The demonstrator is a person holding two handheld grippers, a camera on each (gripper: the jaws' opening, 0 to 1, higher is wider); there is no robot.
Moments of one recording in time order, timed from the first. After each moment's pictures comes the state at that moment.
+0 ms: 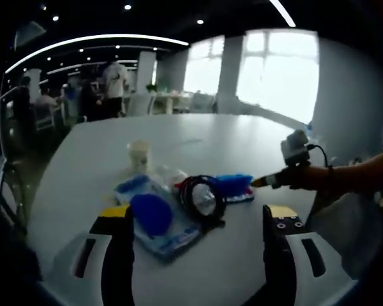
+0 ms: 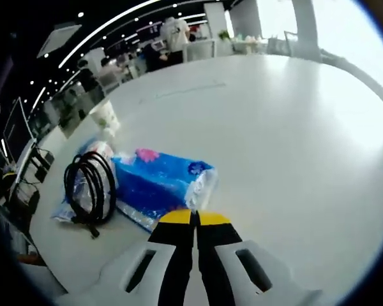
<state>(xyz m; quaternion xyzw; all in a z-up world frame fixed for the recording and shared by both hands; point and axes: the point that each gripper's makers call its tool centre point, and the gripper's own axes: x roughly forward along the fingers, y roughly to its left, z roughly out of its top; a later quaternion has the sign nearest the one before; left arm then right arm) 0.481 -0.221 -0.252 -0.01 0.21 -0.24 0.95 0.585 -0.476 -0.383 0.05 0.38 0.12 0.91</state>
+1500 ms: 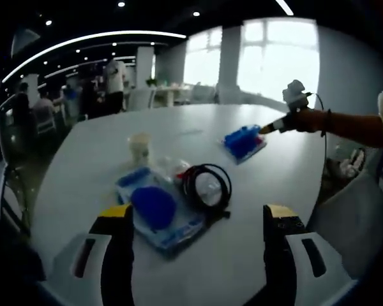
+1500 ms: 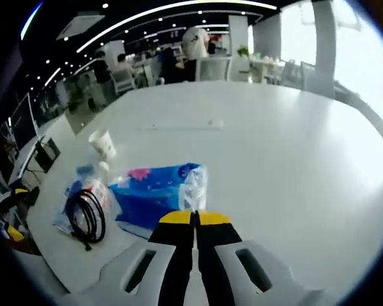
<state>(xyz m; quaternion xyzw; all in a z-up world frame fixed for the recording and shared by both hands) 0.482 -0.222 -0.269 0.02 0.24 -0.24 0.94 0.657 -0.527 -0.294 0.00 0.35 0.15 0.92</state>
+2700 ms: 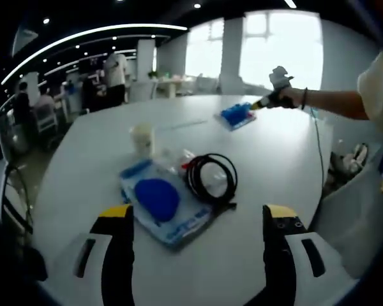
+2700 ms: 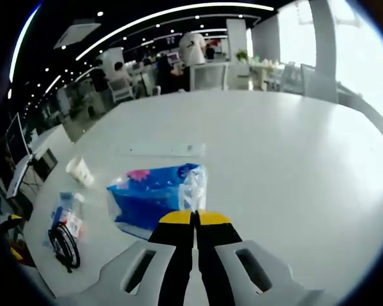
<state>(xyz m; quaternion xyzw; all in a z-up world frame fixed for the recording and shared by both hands) 0.486 -0.212 -0.286 0.03 0.26 -0.23 0.94 0.752 -0.561 -0.290 -0.01 0.33 0.16 0.93</state>
